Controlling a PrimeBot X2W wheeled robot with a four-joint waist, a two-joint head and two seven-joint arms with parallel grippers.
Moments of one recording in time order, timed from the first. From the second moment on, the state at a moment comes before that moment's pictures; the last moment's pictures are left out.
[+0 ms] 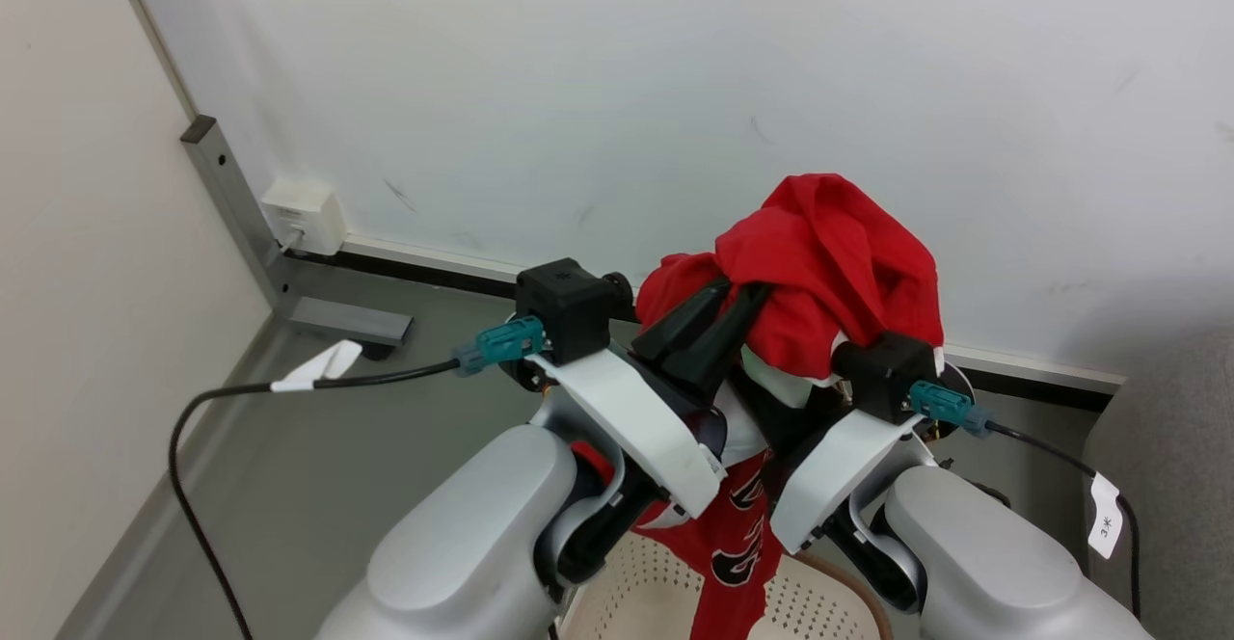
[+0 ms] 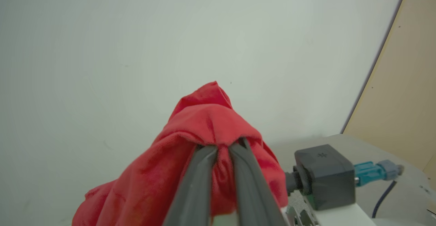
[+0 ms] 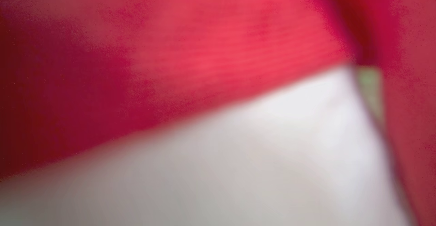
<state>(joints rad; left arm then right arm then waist) -0.71 0.11 -0.77 0.27 -0.73 -0.06 -0.14 -0.73 -0.13 0.89 0.65 0.76 0.13 -0.26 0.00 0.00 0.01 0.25</state>
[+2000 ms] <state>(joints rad) -0.58 0.22 -0.77 0.27 -0.72 0.00 -0.22 -0.54 -0.48 0.49 0.15 0.56 0.13 -0.26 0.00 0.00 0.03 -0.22</state>
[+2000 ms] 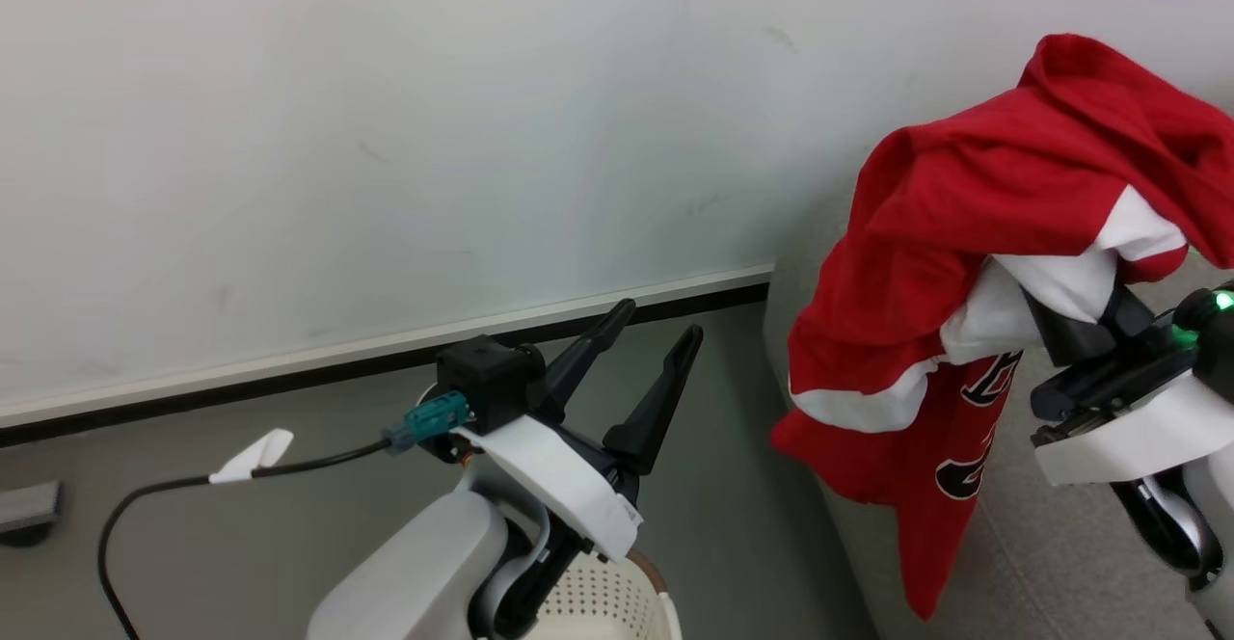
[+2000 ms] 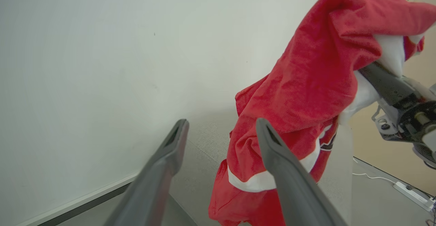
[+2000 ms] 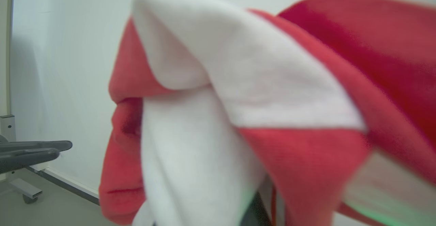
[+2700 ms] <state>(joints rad) -0.62 0.22 -0.79 0.33 -0.65 -0.03 -0.25 -0.51 -0.51 0.35 0.01 0.53 0.13 -0.24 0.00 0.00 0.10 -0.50</state>
